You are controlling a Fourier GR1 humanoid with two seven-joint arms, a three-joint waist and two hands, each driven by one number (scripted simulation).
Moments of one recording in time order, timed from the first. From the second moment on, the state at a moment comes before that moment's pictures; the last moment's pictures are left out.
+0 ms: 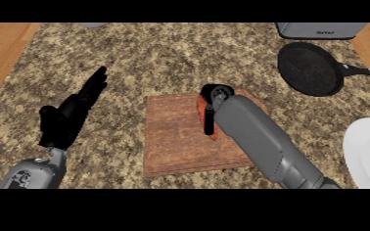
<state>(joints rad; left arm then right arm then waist) -0.16 0.37 -0.19 -1.58 0.12 0.05 0.18 -0.85 -0.06 0.53 -0.79 0.26 0.59 0.88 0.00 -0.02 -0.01</state>
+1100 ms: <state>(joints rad) -0.08 0.37 -0.11 -1.60 0.09 0.04 0.19 -0.55 -0.37 0.61 -1.67 0.65 0.18 0.57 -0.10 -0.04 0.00</state>
